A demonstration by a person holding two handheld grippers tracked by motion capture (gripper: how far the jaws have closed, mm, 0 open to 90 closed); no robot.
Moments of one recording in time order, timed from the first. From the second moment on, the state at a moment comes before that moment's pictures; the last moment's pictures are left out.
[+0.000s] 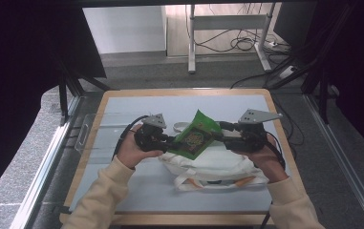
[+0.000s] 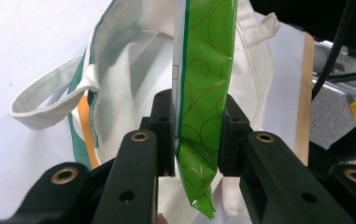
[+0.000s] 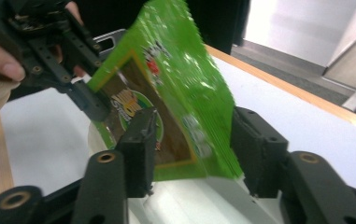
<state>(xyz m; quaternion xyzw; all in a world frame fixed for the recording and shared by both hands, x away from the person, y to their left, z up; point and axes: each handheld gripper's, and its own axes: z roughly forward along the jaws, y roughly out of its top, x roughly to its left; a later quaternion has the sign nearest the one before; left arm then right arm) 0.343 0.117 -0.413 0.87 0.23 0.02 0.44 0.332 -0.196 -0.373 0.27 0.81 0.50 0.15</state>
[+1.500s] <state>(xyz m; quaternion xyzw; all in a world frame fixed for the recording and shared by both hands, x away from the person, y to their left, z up) 0.324 0.129 -0.429 0.84 0.25 0.03 0.49 0.316 -0.193 -0.433 0.34 0.80 0.49 0.08</state>
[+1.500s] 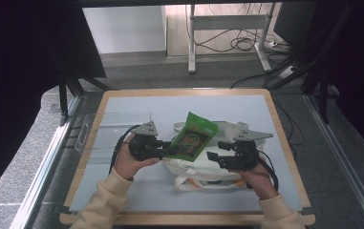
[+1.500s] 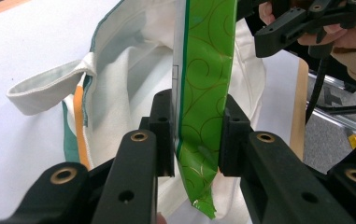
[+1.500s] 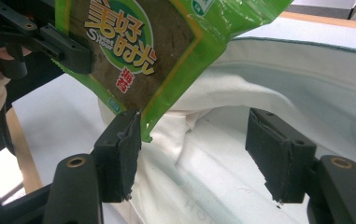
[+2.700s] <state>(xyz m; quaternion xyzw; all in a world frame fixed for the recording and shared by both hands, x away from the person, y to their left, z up) 0.320 0.124 -0.433 0.81 0.25 0.01 0.53 0.316 -0.177 -0.448 0.31 0.80 0.52 0.05</state>
